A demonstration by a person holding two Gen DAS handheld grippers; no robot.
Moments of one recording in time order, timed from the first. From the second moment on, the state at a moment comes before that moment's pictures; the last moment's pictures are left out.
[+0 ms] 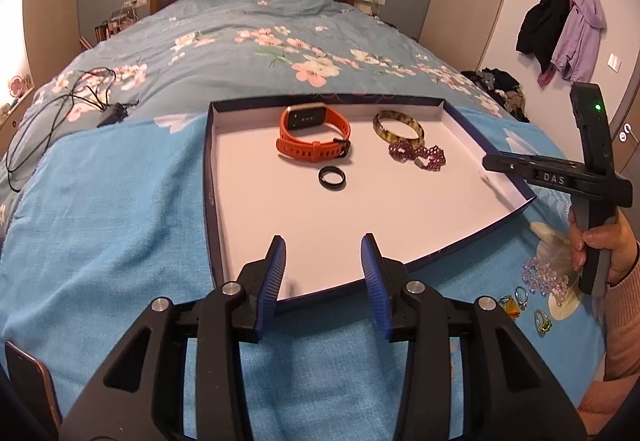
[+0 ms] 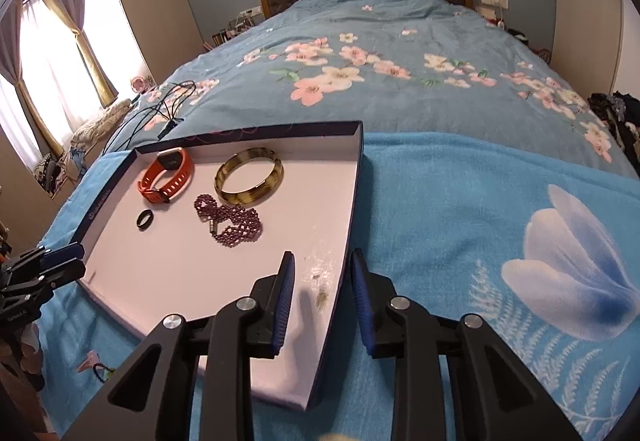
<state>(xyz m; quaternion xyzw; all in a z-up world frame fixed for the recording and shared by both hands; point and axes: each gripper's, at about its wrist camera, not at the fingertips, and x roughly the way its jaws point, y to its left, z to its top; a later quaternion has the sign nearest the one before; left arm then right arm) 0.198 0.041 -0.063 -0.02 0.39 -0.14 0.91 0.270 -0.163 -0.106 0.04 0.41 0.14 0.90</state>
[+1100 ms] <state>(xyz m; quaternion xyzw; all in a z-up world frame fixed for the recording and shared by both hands) 0.118 -0.008 -0.089 0.07 0.42 -0.20 0.88 0.140 -0.147 -0.121 -0.04 0.42 0.23 0.88</state>
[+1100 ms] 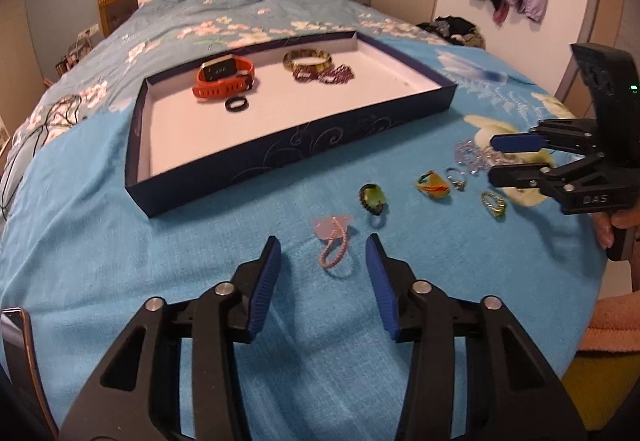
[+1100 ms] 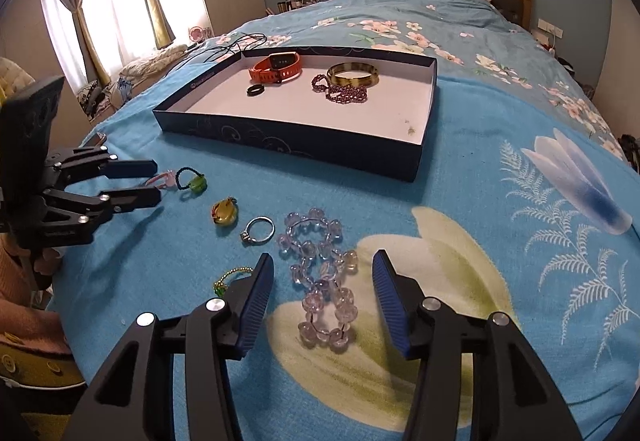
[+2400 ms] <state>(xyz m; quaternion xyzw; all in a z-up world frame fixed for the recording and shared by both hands) 0.109 0.010 -0.070 -0.01 0.39 -0.20 0.90 0.137 -0.158 -0.082 0.02 0.36 0.24 0.90</state>
